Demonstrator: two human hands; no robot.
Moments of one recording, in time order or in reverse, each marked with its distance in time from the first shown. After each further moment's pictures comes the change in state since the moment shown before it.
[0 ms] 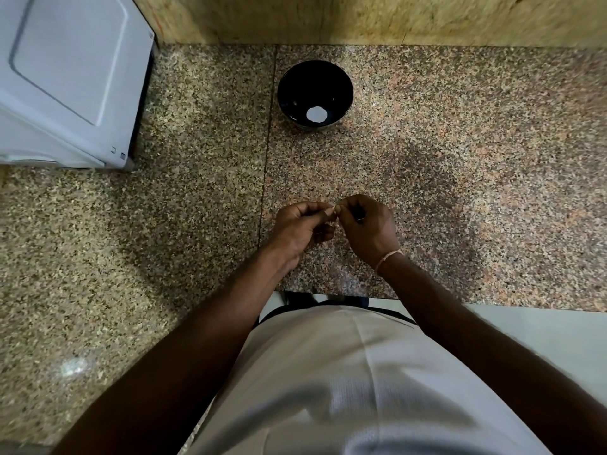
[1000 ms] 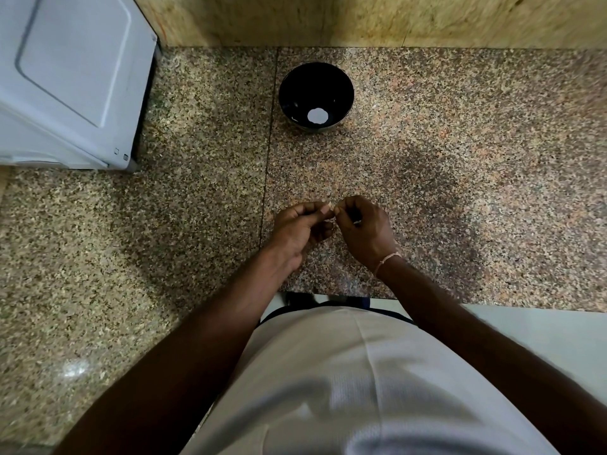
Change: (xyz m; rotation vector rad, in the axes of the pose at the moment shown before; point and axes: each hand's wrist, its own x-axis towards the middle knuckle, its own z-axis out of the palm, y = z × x) left_hand -0.003 0.004 0.002 -0.132 0.075 -0.093; right_hand -0.004 0.000 0.006 0.030 -0.023 -0.048
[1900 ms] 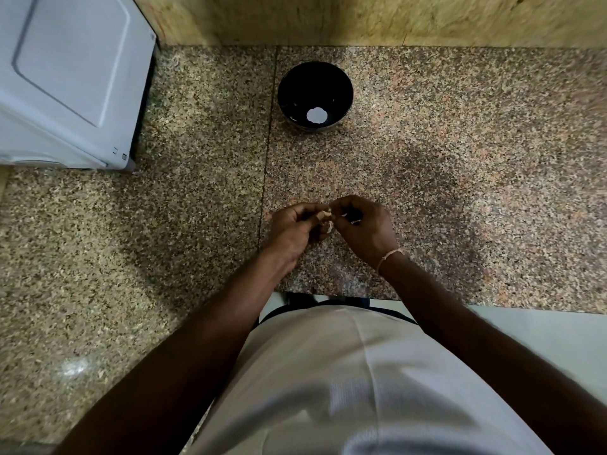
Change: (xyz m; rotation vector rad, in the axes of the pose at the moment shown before) left_hand -0.001 -0.003 -0.004 0.194 0.034 0.106; right_hand 0.006 0.004 -0.006 0.010 -0.077 0.000
